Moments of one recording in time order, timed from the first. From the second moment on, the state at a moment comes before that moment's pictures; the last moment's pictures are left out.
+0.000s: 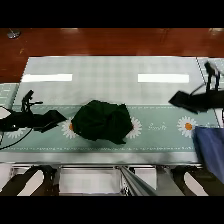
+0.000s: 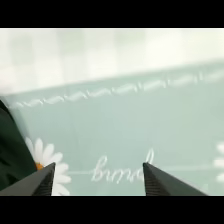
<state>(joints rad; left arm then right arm) 0.26 -0.94 0.53 0.90 -1.14 -1.36 -0.09 -0.88 0.81 -1.22 1.15 1.67</state>
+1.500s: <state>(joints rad) 0.06 -1.31 0.67 0.51 -1.03 -1.06 0.22 -1.16 0.54 -0.71 0.81 1.46</state>
